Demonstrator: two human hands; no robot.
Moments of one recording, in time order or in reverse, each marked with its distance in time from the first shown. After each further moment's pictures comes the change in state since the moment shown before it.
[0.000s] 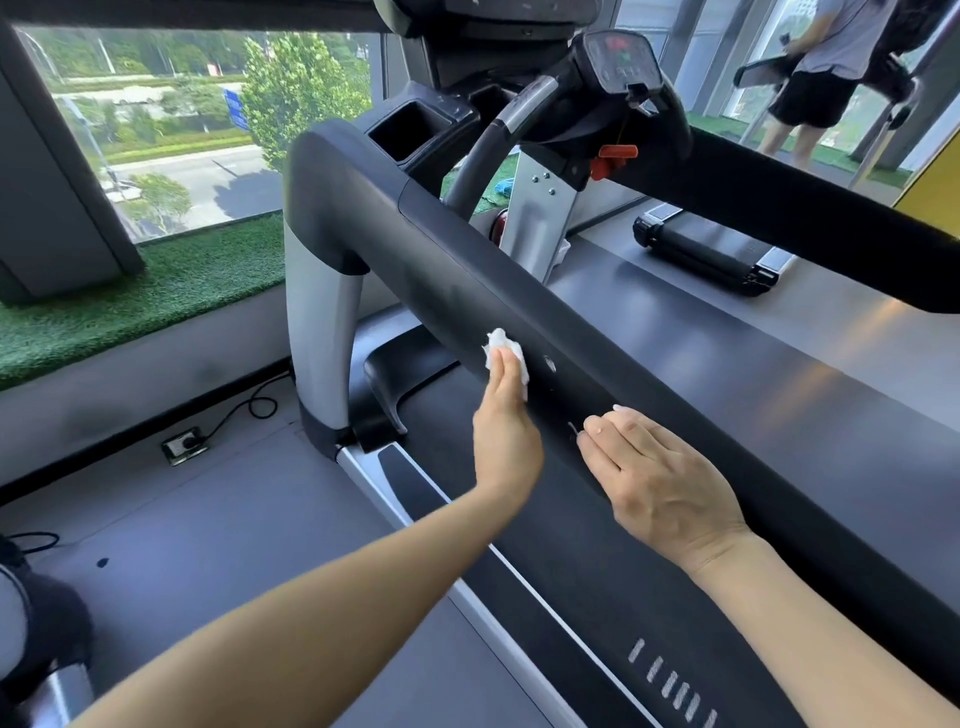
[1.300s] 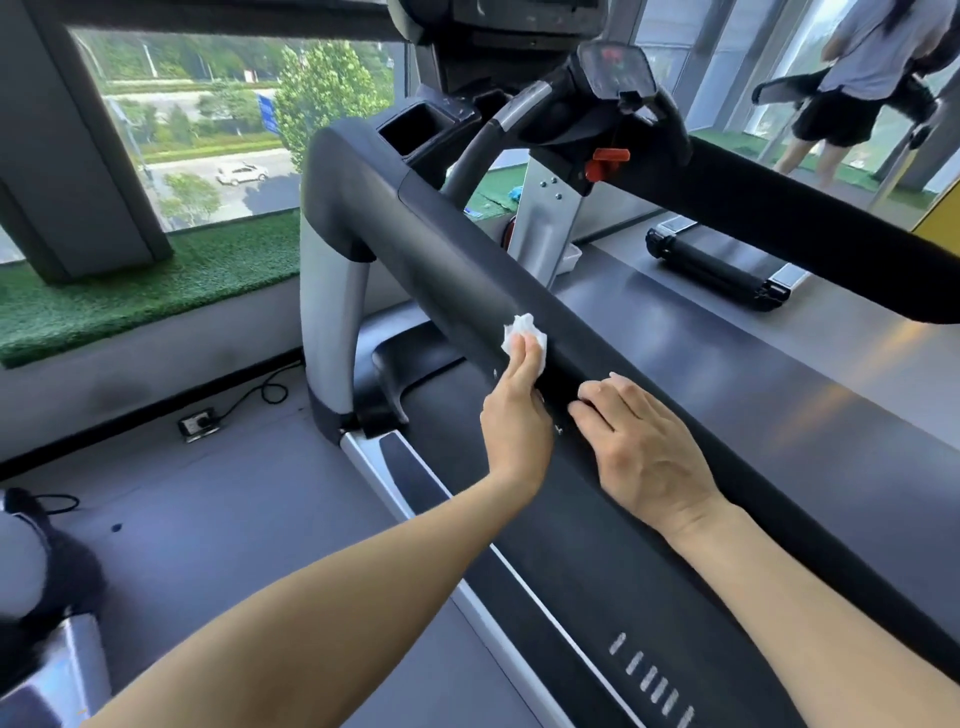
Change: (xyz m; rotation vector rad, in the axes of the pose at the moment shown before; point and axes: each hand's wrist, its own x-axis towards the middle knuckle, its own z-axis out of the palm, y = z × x) left_hand -0.040 0.040 0.022 0.117 0.057 0.016; right_hand -0.015 0.011 -0.026 0.140 0.038 0.145
